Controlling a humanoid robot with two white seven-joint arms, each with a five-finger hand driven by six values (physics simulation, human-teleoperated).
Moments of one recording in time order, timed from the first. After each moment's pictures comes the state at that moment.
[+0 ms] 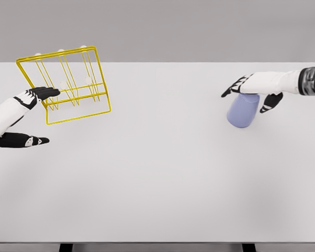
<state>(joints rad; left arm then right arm) 0.05 0.79 0.02 -1.68 -0.11 -0.61 -0.28 -1.00 -0.79 0.98 -1.13 0.30 -0.61 0.61</state>
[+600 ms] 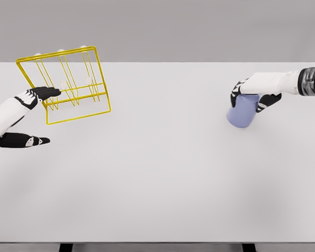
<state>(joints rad) 0.05 0.79 0.02 -1.70 -0.11 -0.61 -0.28 -1.00 -0.79 0.98 -1.13 0.30 -0.60 0.61</state>
